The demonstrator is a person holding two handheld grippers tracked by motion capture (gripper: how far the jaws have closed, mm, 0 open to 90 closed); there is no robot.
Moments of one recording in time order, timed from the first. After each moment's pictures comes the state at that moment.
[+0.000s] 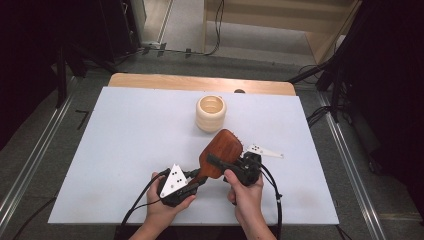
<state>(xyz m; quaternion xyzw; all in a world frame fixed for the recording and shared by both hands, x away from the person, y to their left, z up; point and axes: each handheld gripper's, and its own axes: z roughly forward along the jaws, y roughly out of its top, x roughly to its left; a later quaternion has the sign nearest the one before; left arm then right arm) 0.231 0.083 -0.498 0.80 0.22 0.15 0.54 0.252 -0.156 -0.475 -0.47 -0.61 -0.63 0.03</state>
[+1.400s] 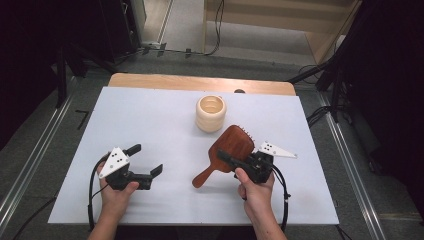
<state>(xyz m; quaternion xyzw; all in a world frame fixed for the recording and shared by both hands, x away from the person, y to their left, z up) 0.265 0.213 -0.479 0.74 0.33 0.20 0.55 0.248 -0.180 -0.459 -0.43 -0.63 -0.65 -0.03</state>
